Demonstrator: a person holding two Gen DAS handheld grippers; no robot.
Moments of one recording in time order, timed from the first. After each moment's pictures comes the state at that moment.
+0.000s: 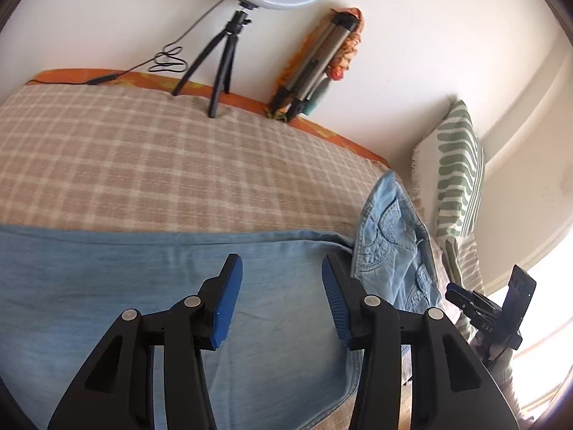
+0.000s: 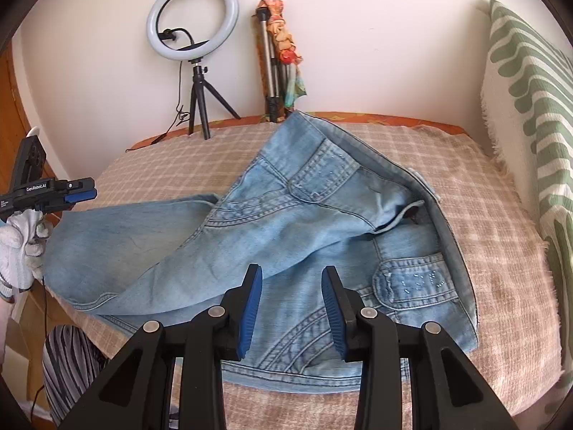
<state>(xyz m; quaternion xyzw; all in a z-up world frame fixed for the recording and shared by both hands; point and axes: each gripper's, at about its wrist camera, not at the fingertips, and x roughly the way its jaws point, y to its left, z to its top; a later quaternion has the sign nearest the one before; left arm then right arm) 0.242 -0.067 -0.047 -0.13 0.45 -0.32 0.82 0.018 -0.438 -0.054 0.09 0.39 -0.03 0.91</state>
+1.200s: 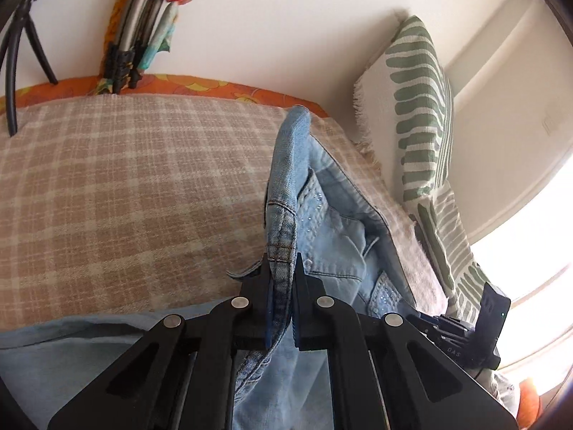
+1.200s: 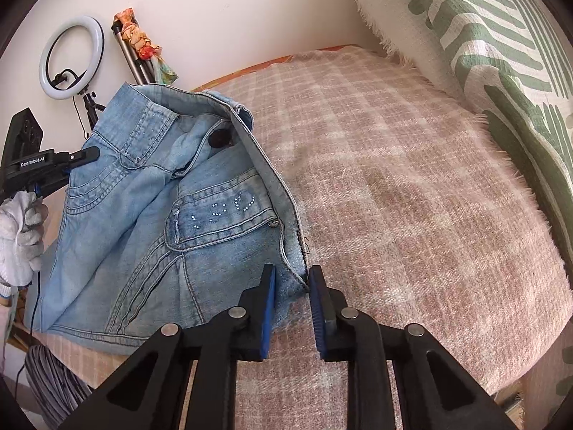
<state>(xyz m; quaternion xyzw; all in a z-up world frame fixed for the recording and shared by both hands) 0.270 -0.298 -0.066 -0.05 0.47 -0.43 0.77 -0.033 -0.576 -0.132 0.22 0.42 -0.12 0.87</state>
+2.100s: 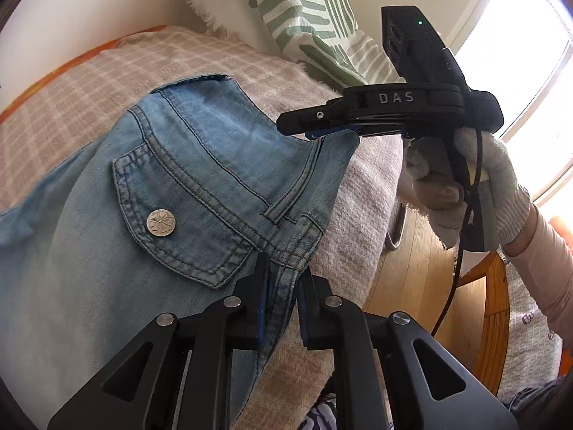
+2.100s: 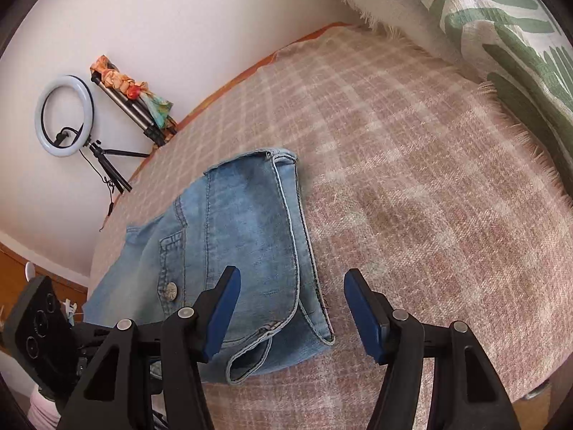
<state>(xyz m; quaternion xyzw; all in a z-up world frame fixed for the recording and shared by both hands) 0.121 -0.407 -0.106 0.17 0.47 -0.56 0.66 -0.005 -0.622 -0.135 0.33 0.44 -0.07 0.83</state>
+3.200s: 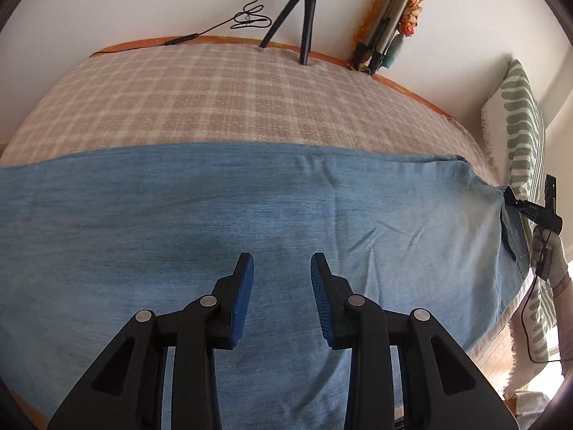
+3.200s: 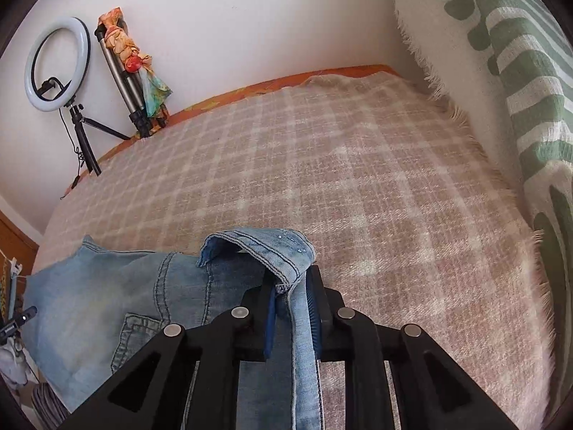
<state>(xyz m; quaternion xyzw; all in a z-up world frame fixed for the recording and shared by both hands) 0.211 0.008 -0.120 -0.06 0.49 -0.19 0.85 0.093 -0.615 -0.111 0.14 0.45 -0.11 0.87</state>
